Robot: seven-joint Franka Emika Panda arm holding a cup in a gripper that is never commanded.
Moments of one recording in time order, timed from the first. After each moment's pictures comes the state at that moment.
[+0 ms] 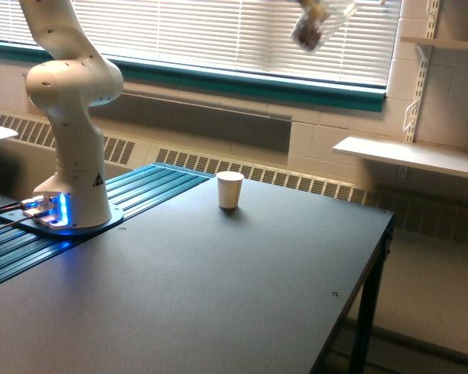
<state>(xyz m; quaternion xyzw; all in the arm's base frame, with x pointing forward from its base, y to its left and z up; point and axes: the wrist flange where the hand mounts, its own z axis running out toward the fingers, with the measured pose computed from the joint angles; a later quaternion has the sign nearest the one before) 0.432 0.122 0.580 -0.88 0.30 -0.32 0.18</state>
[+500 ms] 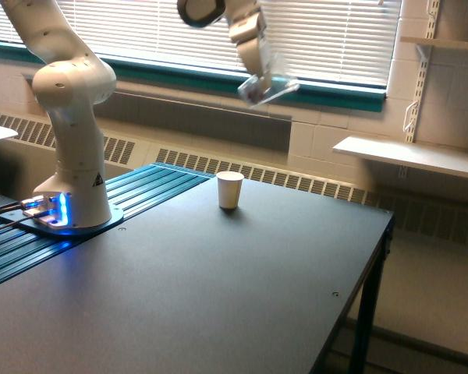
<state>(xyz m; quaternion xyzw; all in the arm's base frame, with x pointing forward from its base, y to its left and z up) 0.324 0.216 0.453 -0.95 0.23 -0.13 0.16</state>
